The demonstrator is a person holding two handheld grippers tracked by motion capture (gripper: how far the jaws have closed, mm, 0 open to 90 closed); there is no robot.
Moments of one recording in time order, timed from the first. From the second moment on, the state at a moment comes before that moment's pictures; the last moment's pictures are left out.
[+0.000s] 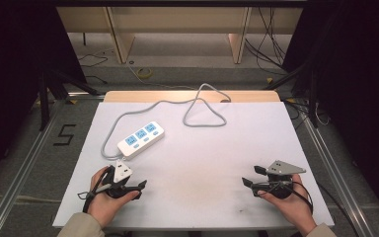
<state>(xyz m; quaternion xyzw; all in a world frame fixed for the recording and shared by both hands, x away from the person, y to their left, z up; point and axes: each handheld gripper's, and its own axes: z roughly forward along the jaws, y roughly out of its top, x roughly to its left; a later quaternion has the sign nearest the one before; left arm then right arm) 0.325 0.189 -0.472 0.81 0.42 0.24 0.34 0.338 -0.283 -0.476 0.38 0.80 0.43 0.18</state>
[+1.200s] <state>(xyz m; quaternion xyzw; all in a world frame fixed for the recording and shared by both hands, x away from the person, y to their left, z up) 0.344 0.188 -0.453 0.81 0.45 0.22 0.30 0.338 -0.279 -0.478 0.37 0.81 0.42 0.18</state>
